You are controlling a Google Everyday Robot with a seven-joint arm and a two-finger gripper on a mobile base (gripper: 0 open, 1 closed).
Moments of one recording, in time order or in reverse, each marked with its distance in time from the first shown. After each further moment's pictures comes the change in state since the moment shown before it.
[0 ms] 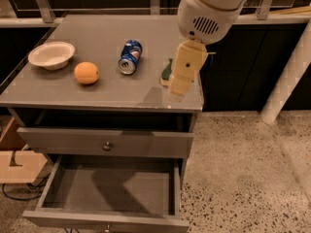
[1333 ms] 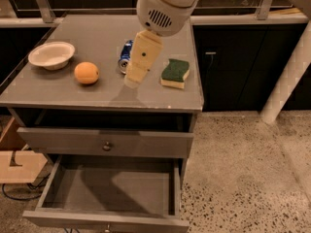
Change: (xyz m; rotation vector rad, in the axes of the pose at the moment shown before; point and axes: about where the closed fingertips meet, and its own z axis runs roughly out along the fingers) arm -0.079 -0.012 0.017 0.045 -0.147 0.028
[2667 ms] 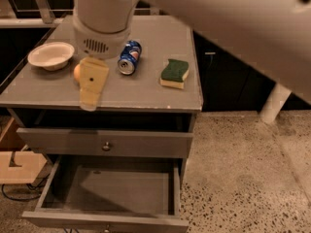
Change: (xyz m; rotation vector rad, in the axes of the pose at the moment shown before) arm -0.066 0.058 0.046 -0.018 0.057 -0.133
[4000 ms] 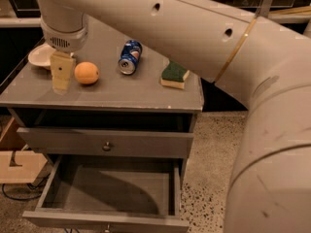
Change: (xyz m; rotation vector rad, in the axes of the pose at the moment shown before) arm -0.081 -0.058 0.100 -0.005 -0.013 -0.035
